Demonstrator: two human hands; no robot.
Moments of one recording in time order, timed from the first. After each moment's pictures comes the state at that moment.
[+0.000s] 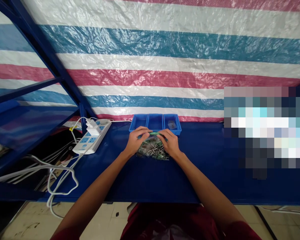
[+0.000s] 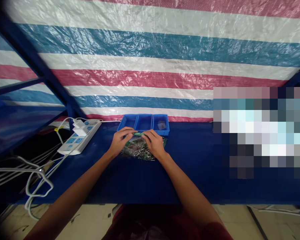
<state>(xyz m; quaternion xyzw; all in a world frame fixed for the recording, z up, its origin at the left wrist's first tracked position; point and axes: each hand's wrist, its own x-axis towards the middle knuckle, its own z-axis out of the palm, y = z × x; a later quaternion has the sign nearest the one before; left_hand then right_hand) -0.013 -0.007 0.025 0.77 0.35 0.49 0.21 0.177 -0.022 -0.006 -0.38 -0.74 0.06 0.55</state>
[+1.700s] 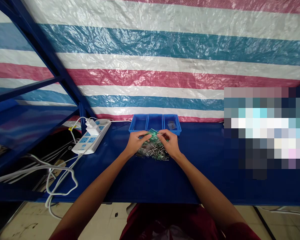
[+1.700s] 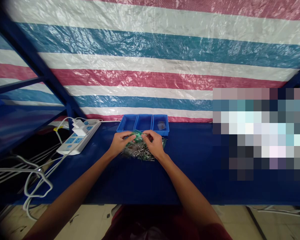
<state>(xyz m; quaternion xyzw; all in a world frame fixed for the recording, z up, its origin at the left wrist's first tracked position) -0.011 -0.005 0.021 0.74 0.38 0.46 0.32 0.172 -0.027 0.002 -0.42 -0.64 0.27 0.58</state>
